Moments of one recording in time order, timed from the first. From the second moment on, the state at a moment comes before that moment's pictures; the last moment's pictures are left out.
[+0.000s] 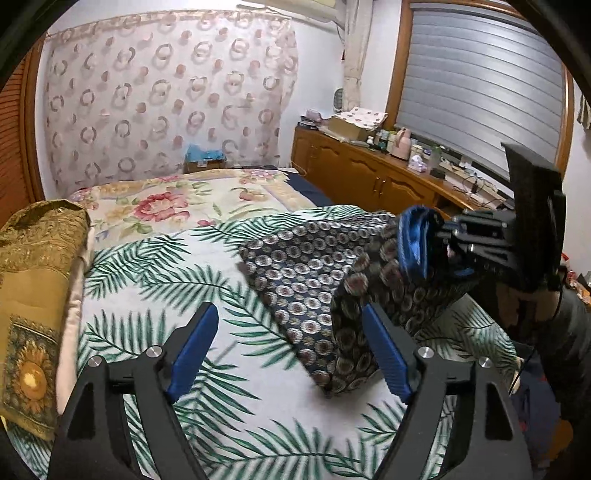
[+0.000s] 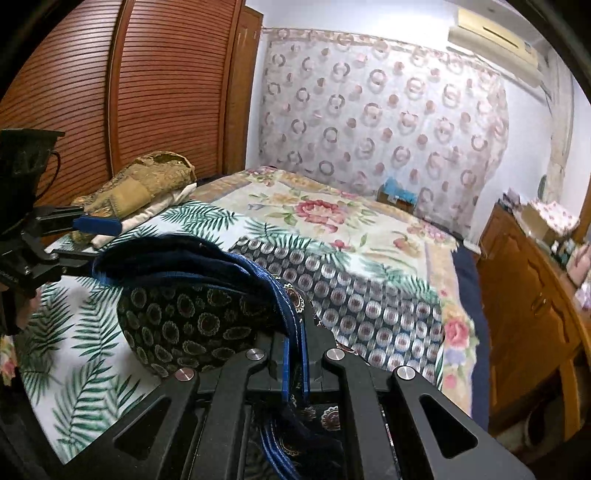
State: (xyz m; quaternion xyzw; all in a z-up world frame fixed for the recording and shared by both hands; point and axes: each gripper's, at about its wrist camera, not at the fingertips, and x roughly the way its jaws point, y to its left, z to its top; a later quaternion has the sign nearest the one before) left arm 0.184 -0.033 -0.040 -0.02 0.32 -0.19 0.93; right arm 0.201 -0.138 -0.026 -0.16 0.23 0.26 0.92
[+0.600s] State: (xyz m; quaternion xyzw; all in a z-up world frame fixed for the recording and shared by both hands) left arm 0.236 -0.022 -0.067 -0.02 0.36 -0.17 0.92; right arm 0.291 -0.093 -0.046 -0.23 0.24 0.27 0.90
